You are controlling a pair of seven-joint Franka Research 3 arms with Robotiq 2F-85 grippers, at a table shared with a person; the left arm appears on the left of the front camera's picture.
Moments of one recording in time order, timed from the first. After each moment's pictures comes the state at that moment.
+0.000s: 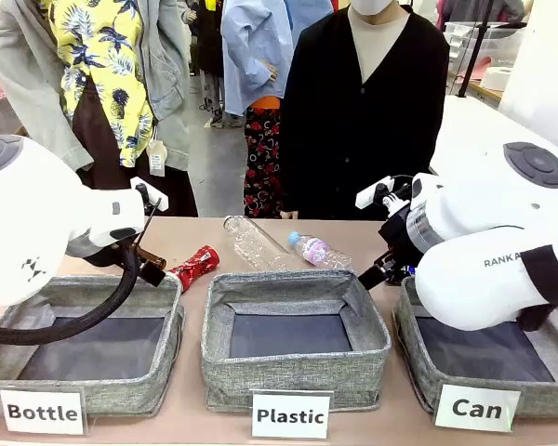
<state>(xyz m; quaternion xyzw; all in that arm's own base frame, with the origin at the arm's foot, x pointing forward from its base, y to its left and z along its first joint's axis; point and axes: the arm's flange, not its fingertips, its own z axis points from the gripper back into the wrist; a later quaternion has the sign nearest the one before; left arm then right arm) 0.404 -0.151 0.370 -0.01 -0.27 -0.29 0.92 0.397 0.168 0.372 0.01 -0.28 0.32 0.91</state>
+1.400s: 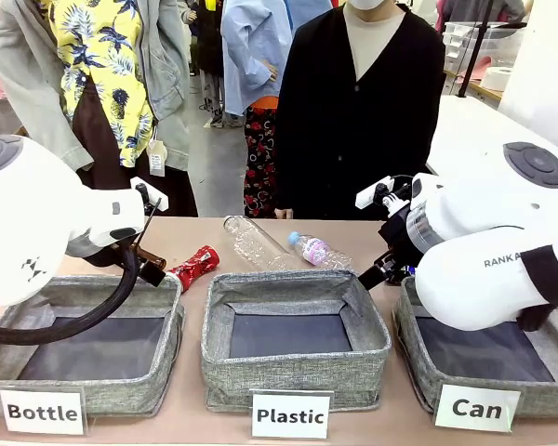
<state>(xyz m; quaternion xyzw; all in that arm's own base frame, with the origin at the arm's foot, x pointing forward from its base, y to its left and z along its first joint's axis) 0.404 -0.151 0.370 -0.01 -0.27 -0.29 0.92 0.397 0.168 0.372 0.01 -0.28 0.32 0.91</state>
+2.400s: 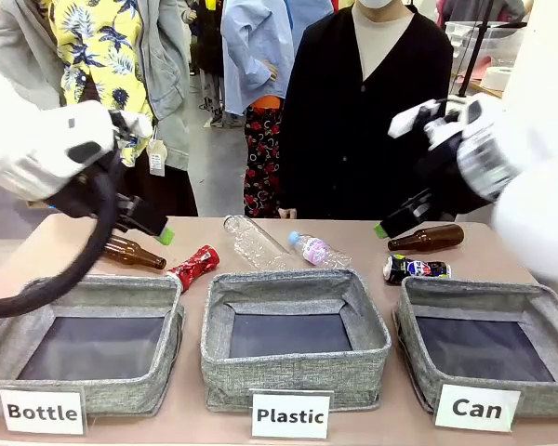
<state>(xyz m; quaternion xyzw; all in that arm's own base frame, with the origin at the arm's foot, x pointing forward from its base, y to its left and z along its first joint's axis) 0.337 -0.157 0.503 -0.17 -0.27 -0.26 0.91 0.343 0.150 0.507 0.08 -0.33 0.30 0.89</state>
